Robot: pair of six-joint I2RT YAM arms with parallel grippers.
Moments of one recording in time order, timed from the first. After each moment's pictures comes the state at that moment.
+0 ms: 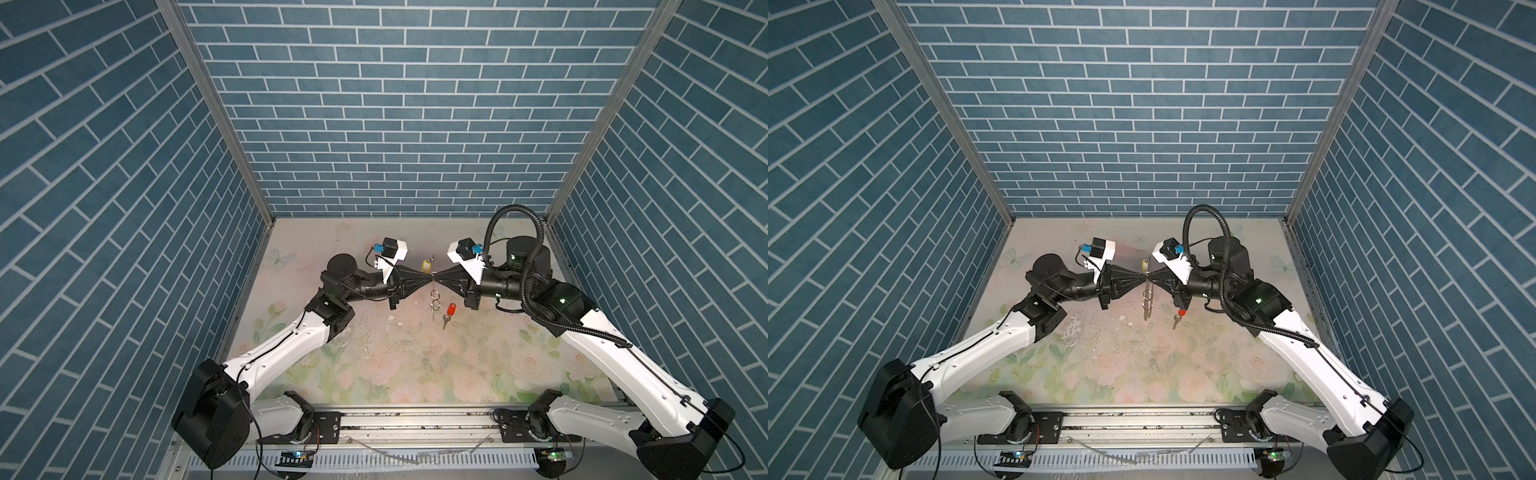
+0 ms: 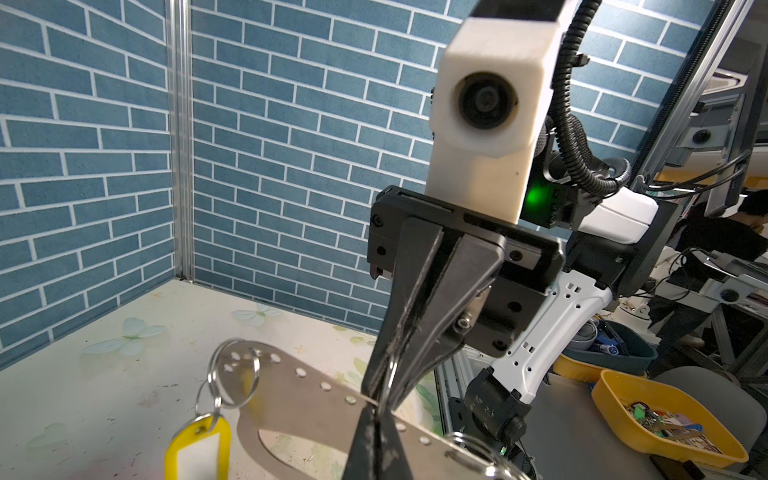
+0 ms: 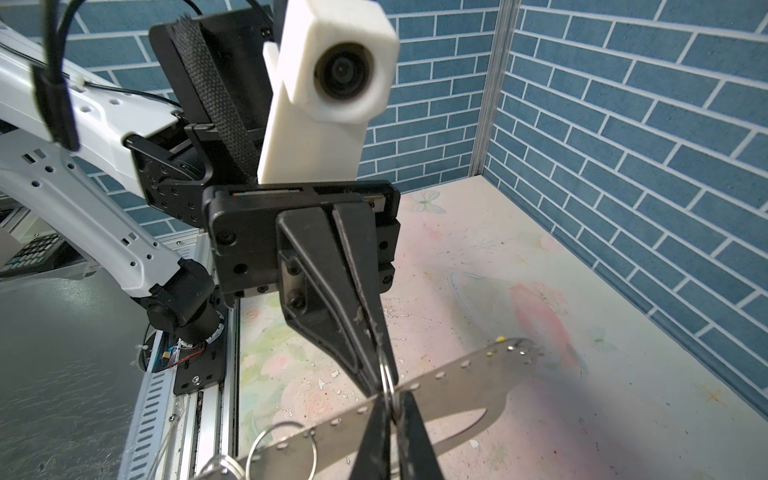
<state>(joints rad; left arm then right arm) -0.61 1.26 0.83 0.55 0.88 -0.33 0.68 1.10 1.17 -0.42 -0.60 -0.22</state>
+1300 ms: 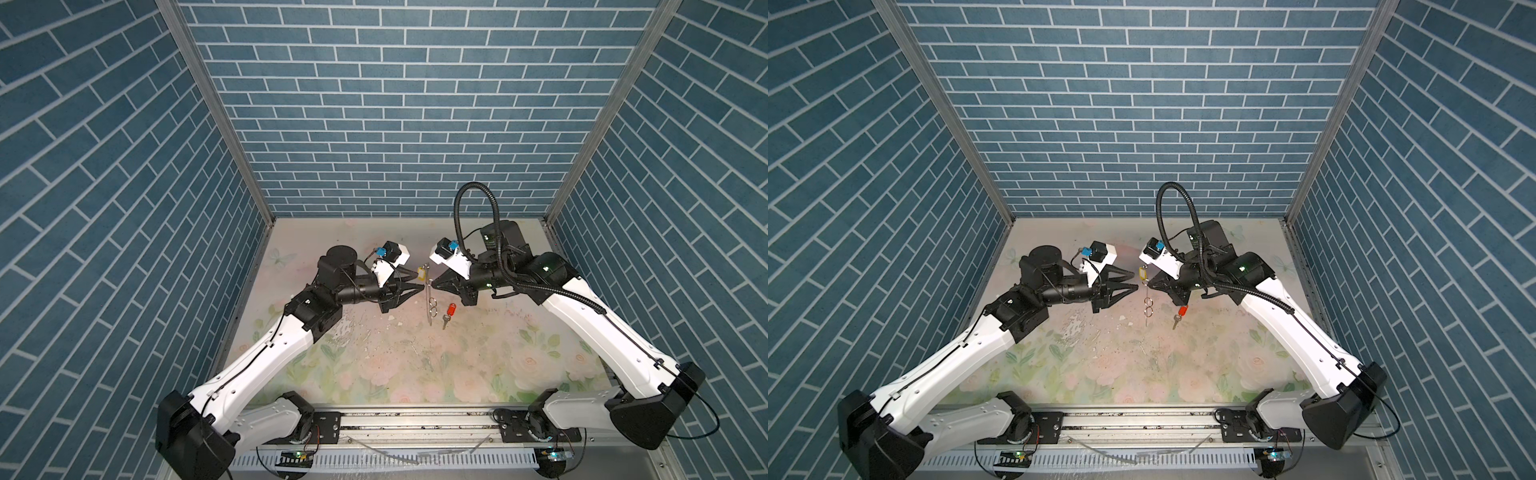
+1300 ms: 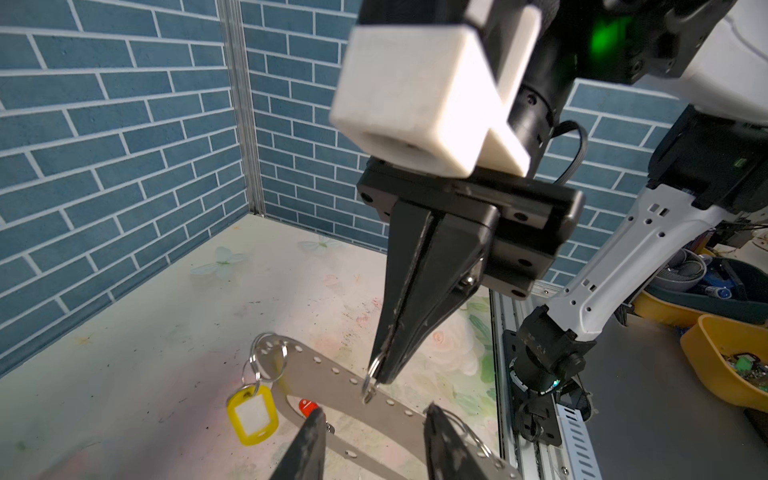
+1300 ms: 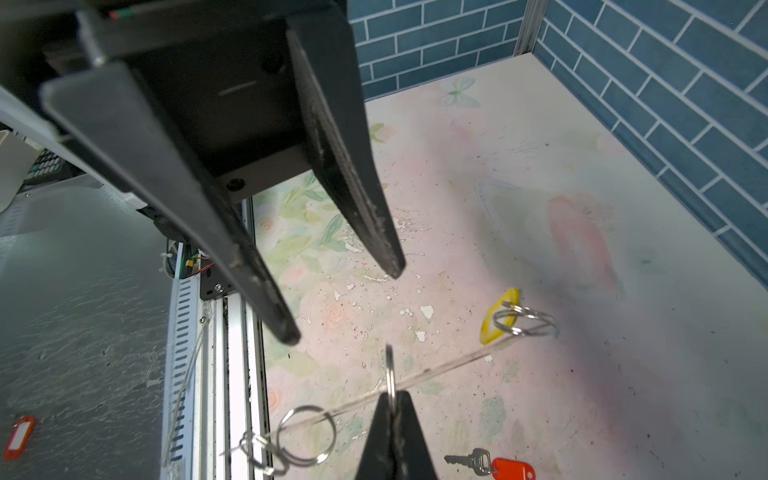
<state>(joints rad) -0.61 1.14 1.00 -0.11 0.70 0.03 0.68 1.34 1.47 -0.90 -0.59 -0.42</state>
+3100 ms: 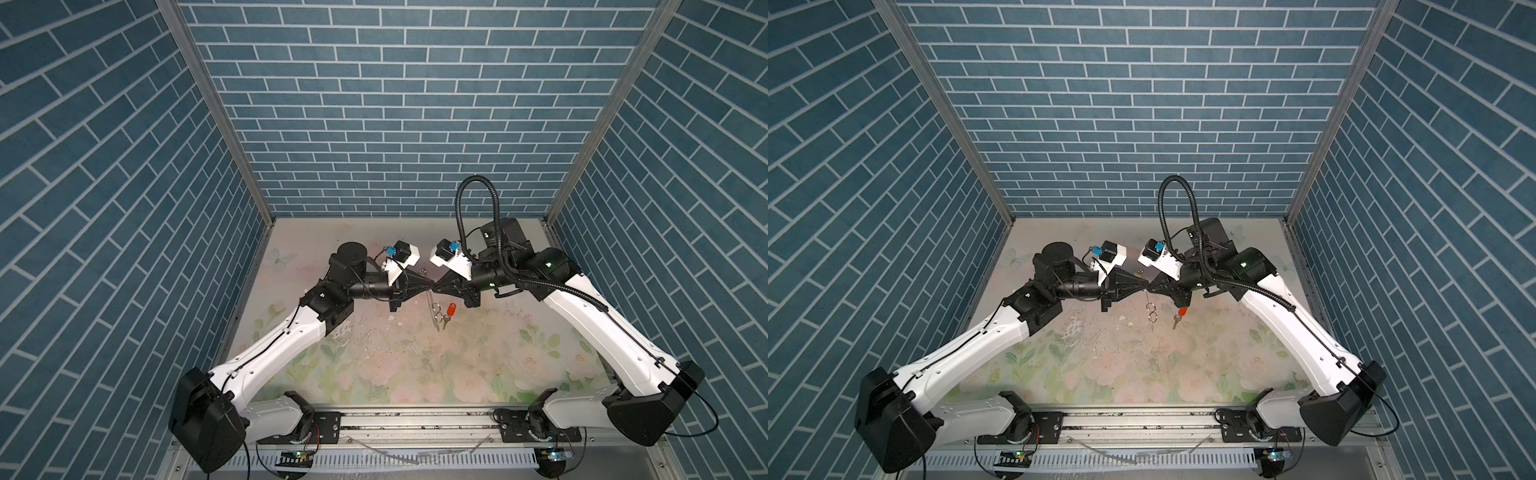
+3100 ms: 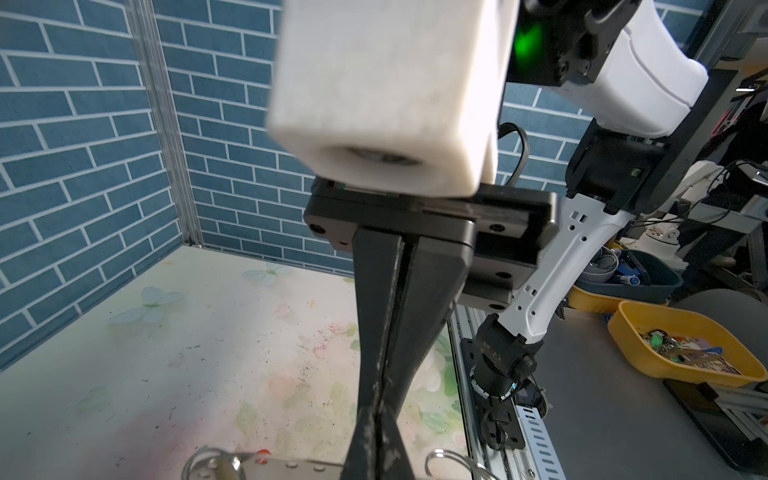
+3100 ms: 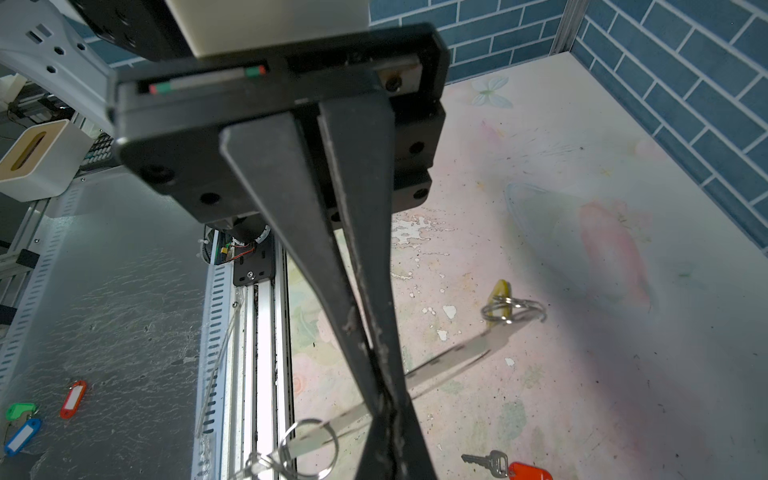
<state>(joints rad) -0.63 1.21 0.96 0.13 0.84 -0.04 0.68 1.33 1.51 -0.96 -0.65 -0.45</state>
